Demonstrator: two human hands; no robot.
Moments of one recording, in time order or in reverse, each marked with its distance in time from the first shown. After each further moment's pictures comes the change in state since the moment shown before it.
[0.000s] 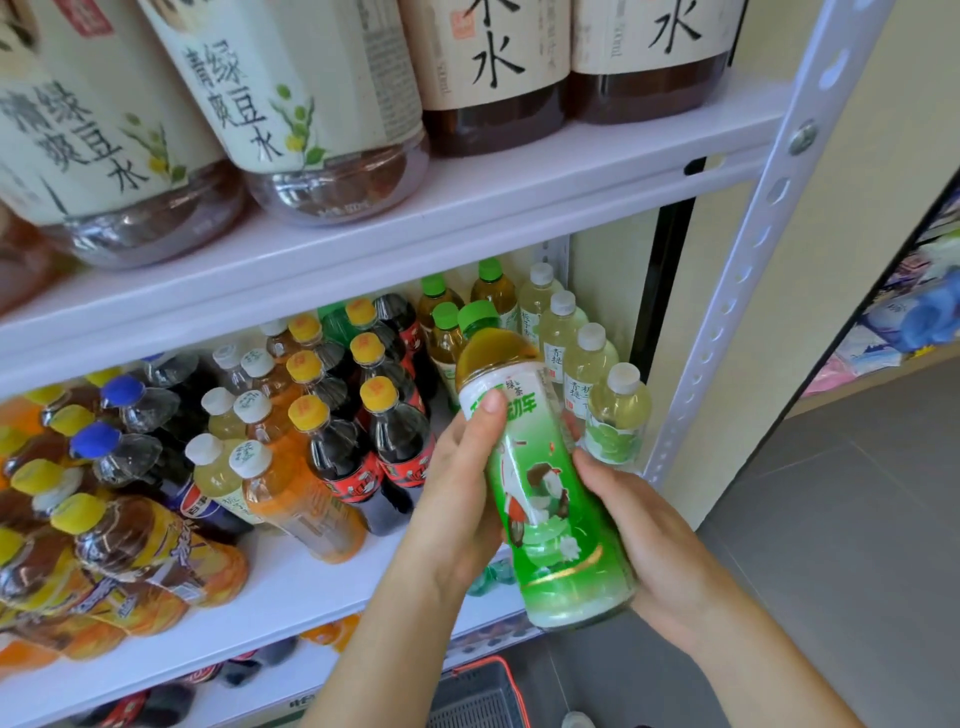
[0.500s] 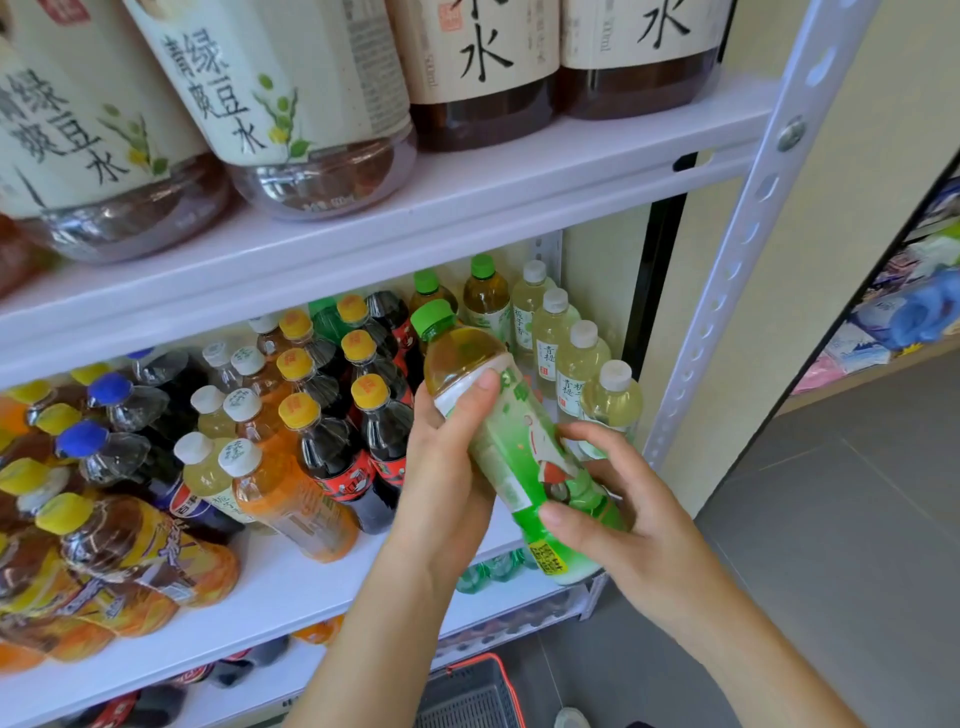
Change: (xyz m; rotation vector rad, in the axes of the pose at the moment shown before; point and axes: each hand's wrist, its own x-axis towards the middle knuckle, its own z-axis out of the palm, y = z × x) left_hand 0.006 0.009 0.003 -0.026 0.111 0.126; right_hand -0.017 -0.004 -0.004 -0.445 0.125 -0.292
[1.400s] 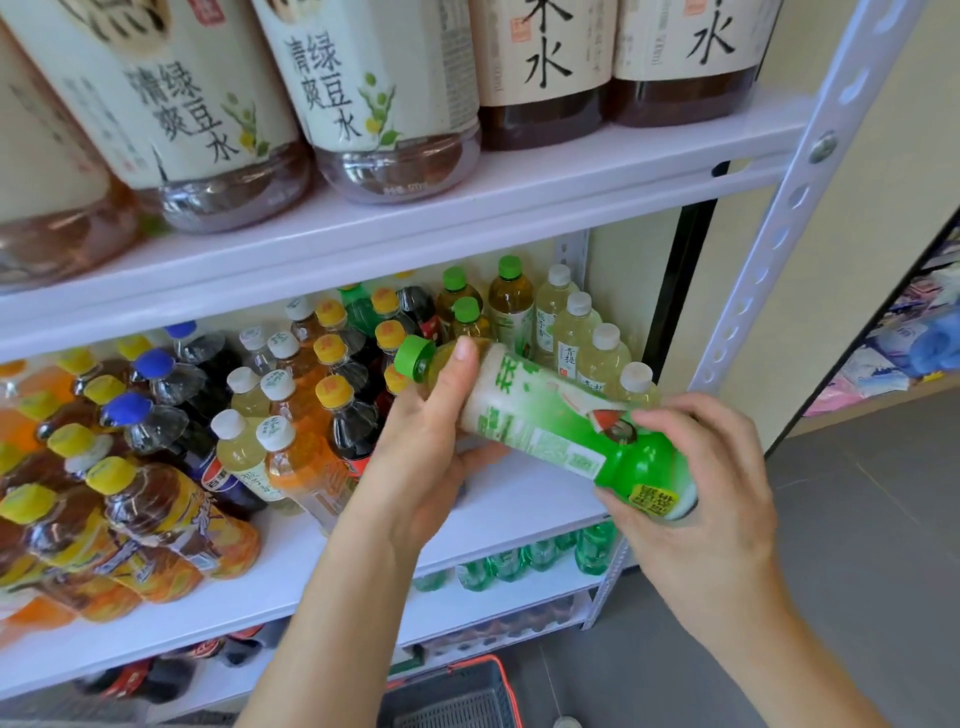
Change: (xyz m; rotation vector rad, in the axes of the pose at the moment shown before) left_hand -0.016 0.039 -0.014 0.238 0.030 -0.029; right_hand -0.005 -0.009 -0.007 -0.684 0.440 -0.695
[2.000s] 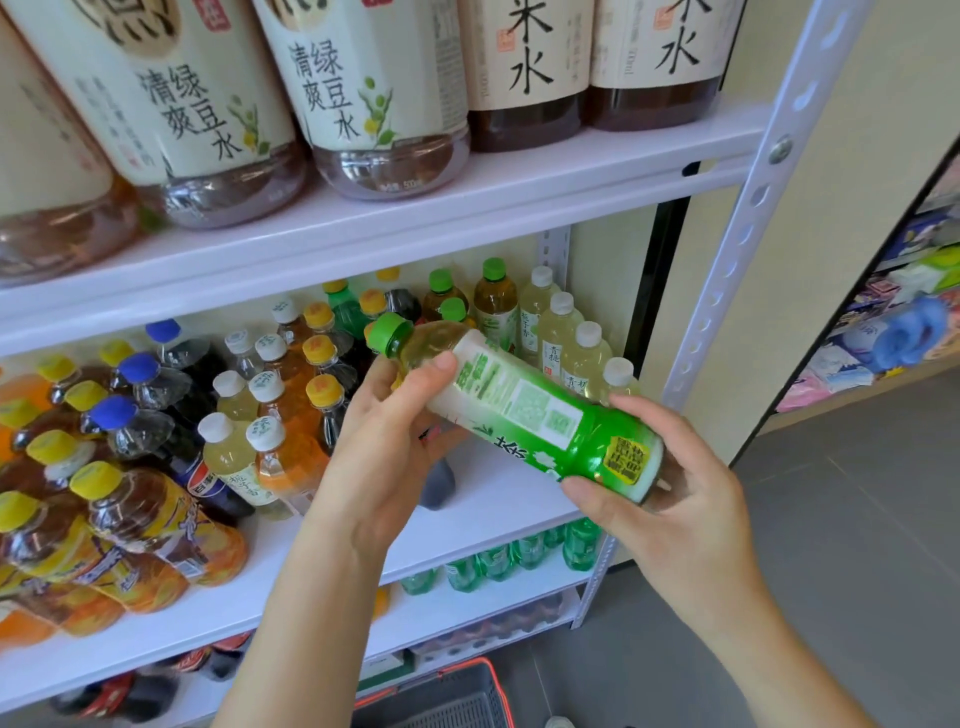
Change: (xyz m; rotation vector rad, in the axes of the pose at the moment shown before) left_hand -0.008 0.010 -0.016 -0.093 0.006 0.055; right_hand -0.002 -0.023 -0.002 0.540 -0.086 0.481
